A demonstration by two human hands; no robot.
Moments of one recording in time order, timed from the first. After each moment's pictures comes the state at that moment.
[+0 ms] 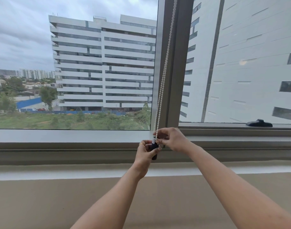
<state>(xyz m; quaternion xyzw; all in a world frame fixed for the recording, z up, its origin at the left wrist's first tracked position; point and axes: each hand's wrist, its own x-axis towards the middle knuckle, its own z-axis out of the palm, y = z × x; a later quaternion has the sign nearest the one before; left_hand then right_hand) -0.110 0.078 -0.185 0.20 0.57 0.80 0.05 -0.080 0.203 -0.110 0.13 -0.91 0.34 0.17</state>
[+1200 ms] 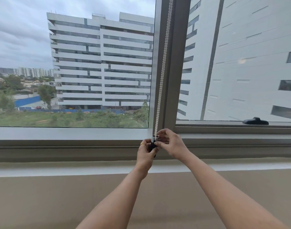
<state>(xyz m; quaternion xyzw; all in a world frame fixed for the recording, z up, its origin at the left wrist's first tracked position) -0.104 0.092 -0.194 0.21 0.58 0.79 0.00 -0.074 0.207 -0.144 0.10 -0.85 0.46 0.23</state>
